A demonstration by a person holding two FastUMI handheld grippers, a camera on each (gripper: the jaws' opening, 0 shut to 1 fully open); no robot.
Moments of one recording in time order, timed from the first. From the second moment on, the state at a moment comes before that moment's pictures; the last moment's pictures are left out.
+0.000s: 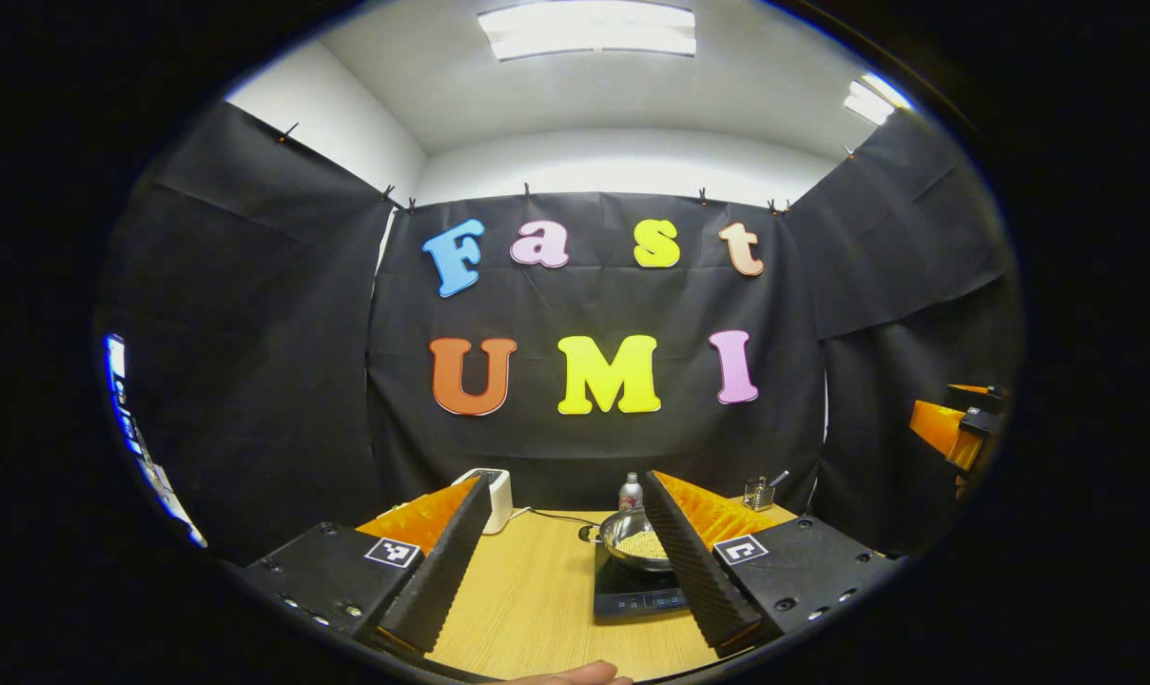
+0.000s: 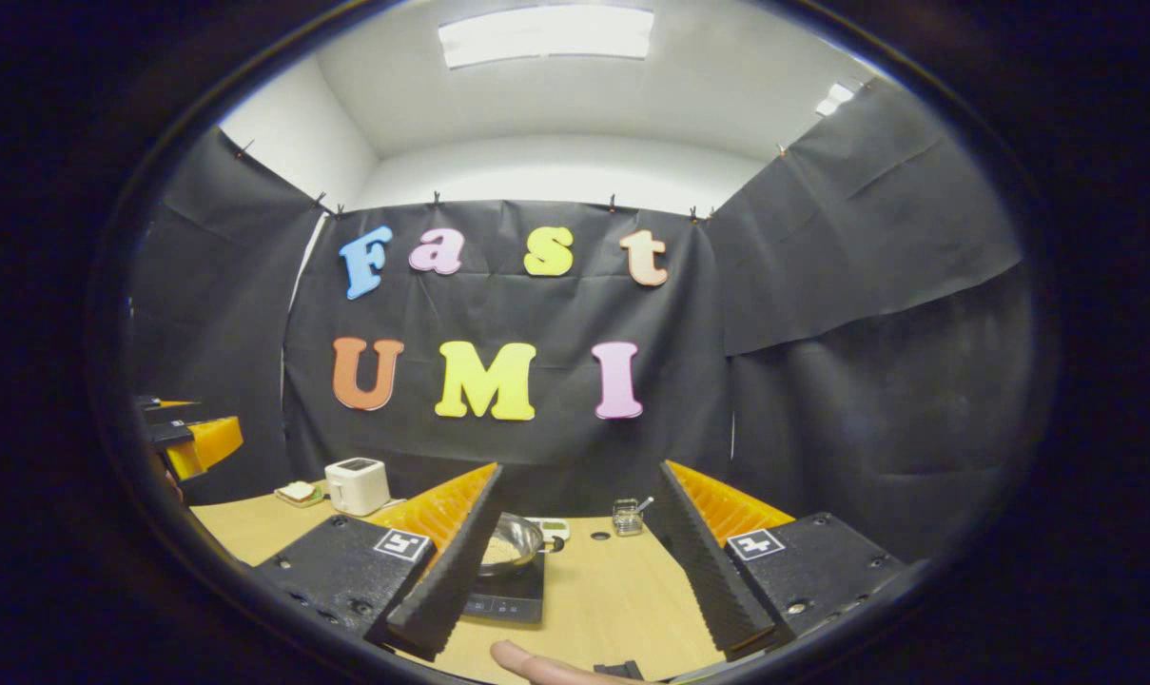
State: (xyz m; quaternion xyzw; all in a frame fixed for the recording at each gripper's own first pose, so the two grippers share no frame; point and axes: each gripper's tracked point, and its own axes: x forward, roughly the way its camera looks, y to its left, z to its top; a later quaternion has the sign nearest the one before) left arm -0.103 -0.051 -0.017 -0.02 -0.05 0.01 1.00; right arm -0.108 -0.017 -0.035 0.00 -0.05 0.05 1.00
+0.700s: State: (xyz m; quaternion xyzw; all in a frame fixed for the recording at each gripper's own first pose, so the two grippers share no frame) left arm -0.103 -0.065 -0.024 -0.01 -0.05 -0.01 1.00; right arm -0.101 -0.017 -0.045 0.01 -0.05 0.06 1.00
